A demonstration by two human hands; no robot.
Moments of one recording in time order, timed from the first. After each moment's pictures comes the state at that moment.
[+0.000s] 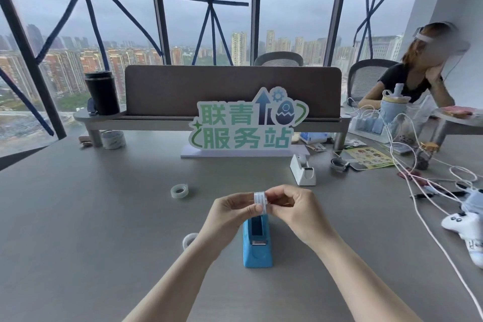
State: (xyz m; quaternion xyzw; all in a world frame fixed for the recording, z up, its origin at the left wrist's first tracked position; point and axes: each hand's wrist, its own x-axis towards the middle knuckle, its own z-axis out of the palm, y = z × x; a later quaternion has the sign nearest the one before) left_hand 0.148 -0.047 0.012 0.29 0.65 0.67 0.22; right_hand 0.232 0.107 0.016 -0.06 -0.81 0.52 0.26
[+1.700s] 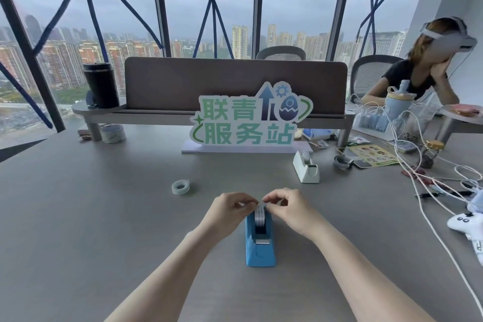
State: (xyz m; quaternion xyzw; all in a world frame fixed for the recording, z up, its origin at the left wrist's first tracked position) left_hand 0.105 -0.036 -0.016 0.34 0.82 0.46 0.09; right_hand 0.198 0.130 -0.011 -0.12 -0.89 0.42 0.14
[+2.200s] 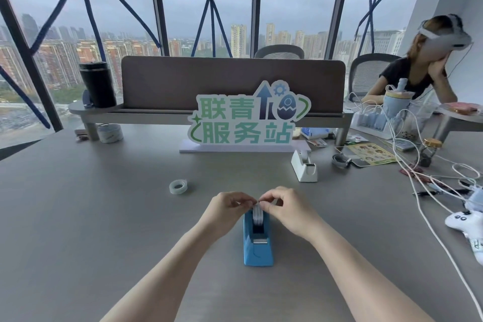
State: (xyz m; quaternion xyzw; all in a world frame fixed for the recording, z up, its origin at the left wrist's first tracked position) left_hand 0.102 -0.035 -0.018 0.33 0.80 0.48 0.12; right_hand 0.200 0.124 -0.005 -0.11 -0.91 0.37 0.14
